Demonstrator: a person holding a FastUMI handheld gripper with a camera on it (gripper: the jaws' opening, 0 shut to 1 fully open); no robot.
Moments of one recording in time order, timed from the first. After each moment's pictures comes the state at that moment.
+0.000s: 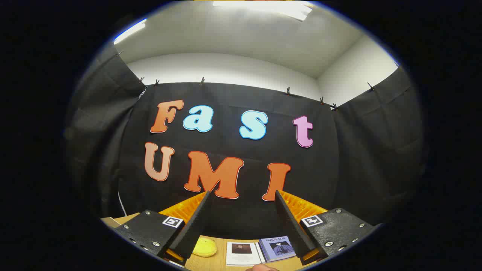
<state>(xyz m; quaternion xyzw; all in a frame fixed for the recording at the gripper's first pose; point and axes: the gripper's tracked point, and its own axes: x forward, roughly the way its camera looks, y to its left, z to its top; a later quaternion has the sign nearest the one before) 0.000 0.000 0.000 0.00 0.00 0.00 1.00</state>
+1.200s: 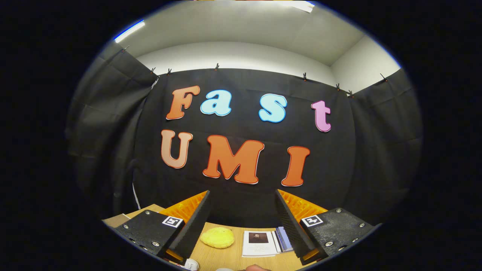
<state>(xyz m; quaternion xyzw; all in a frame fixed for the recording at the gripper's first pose) -0.017 0.078 -0.046 0.00 0.08 0.07 0.99</state>
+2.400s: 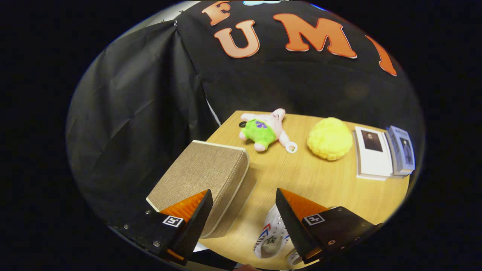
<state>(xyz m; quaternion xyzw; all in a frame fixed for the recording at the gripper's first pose) -0.161 0.318 -0.292 0.11 0.50 0.36 0.78</state>
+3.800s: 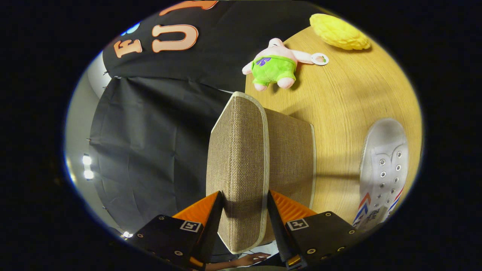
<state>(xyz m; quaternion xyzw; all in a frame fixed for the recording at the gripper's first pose) -0.208 0.395 -0.326 0.41 0.62 0.37 0.56</state>
